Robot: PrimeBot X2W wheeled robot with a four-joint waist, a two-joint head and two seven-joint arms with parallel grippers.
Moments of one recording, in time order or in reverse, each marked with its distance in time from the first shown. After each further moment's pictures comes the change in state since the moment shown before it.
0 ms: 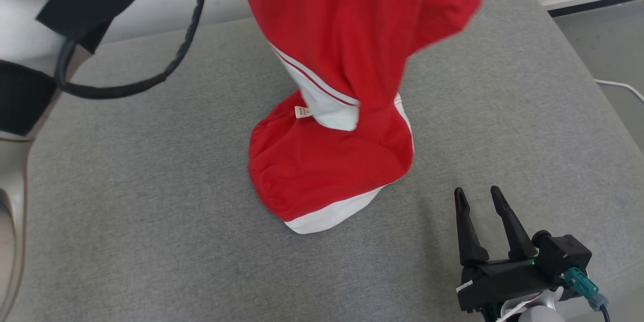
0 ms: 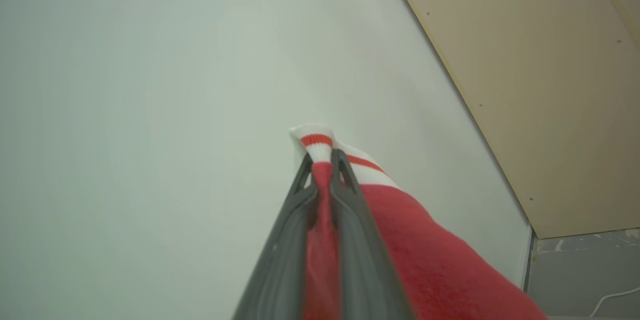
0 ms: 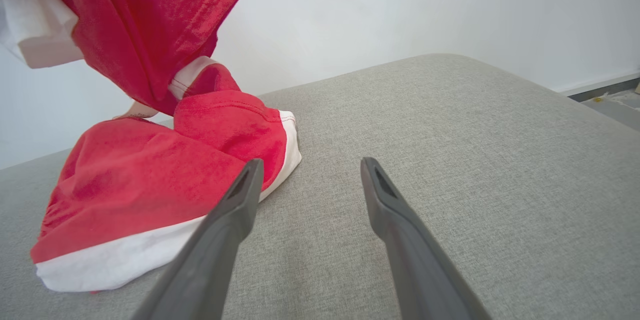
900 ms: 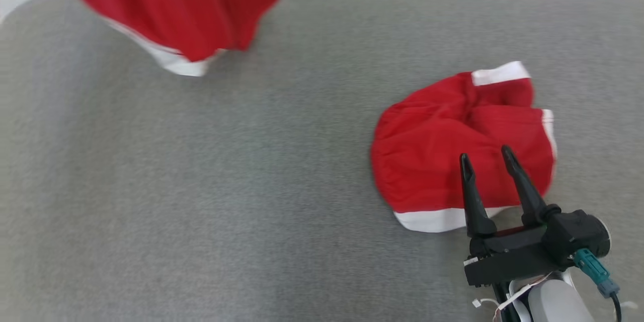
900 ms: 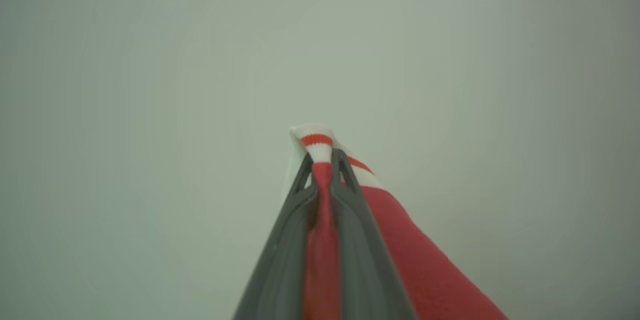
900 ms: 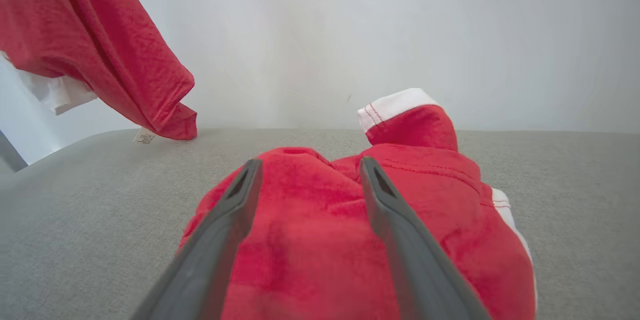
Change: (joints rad) left arm 0.142 0.340 0.119 0.025 -0.046 0.044 -0.068; right arm -0.051 -0.030 -0.004 -0.116 -0.145 0.000 0.000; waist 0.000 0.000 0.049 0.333
